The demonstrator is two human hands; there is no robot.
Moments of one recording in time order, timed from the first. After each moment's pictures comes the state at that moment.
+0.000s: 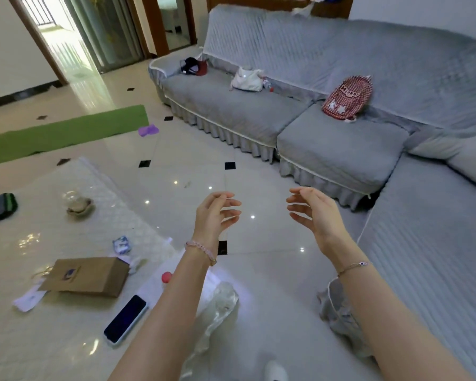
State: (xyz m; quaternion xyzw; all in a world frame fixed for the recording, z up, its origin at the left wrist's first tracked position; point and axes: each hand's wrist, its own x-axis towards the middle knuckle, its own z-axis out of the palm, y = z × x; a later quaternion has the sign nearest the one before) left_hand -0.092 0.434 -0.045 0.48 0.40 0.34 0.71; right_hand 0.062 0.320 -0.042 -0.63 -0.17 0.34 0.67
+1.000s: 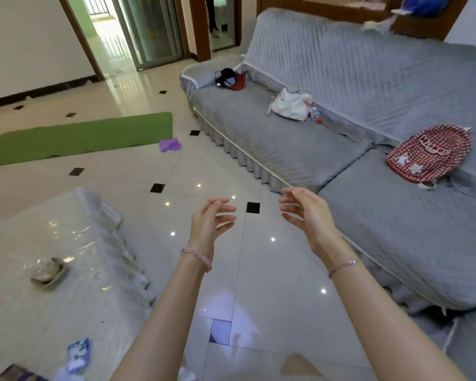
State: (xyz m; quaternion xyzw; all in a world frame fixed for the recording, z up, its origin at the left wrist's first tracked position) left_hand 0.162 0.840 -0.060 0.43 0.45 0.41 0.67; right_hand 0.331 0.767 -0.045 -0.61 -0.21 0.42 0.64
